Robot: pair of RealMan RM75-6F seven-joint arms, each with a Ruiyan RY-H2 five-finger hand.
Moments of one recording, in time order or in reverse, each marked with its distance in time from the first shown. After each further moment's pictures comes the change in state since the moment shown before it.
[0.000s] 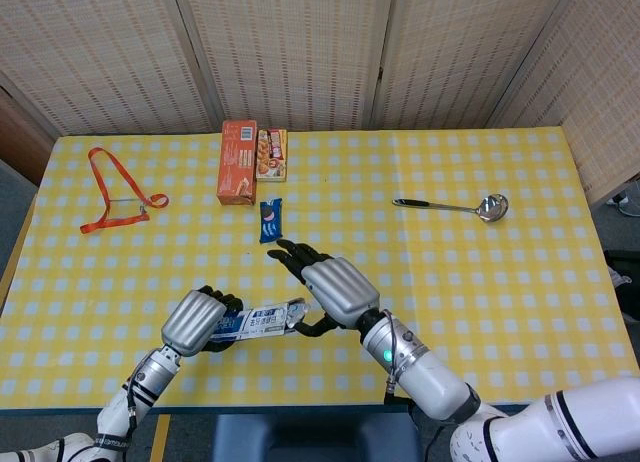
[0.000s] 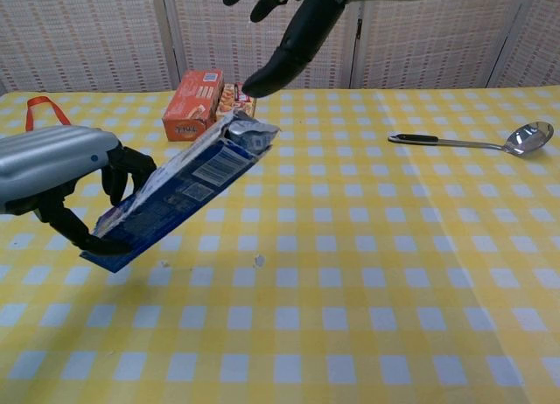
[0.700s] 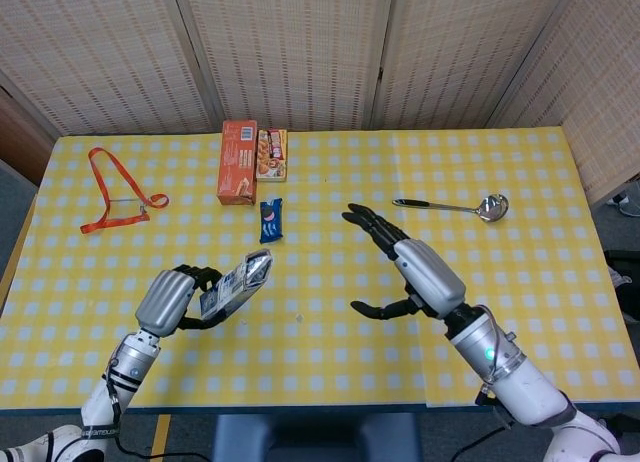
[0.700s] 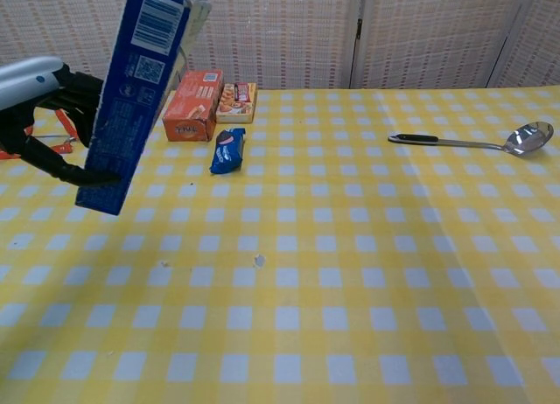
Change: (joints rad) left arm 0.033 0.040 -0.074 0.034 0.014 0.104 -0.346; right arm -0.523 0.262 0.012 0.029 -0.710 -0.070 0.653
